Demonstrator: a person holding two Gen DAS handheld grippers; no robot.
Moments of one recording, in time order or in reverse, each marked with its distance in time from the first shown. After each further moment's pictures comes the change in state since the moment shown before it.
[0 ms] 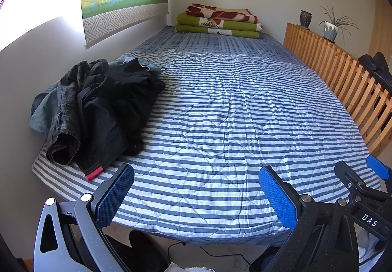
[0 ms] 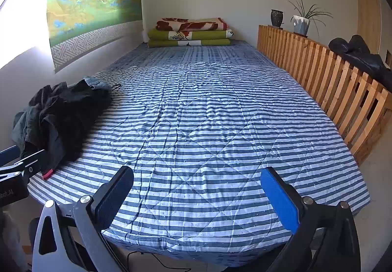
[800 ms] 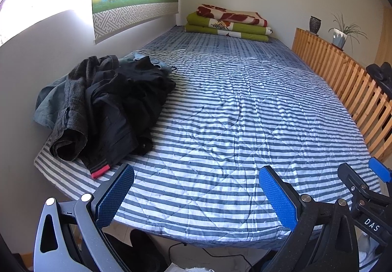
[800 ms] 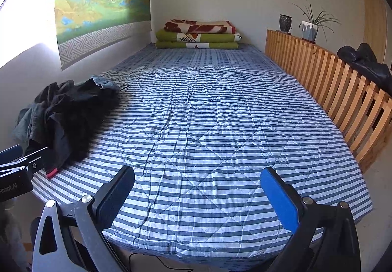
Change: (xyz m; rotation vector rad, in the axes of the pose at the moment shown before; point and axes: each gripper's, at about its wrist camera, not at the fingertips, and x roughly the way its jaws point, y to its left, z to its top) left arm 0.007 0.024 0.004 -0.050 -0.004 0.025; right arm 0.004 0.020 0.008 -0.041 -0.019 0.026
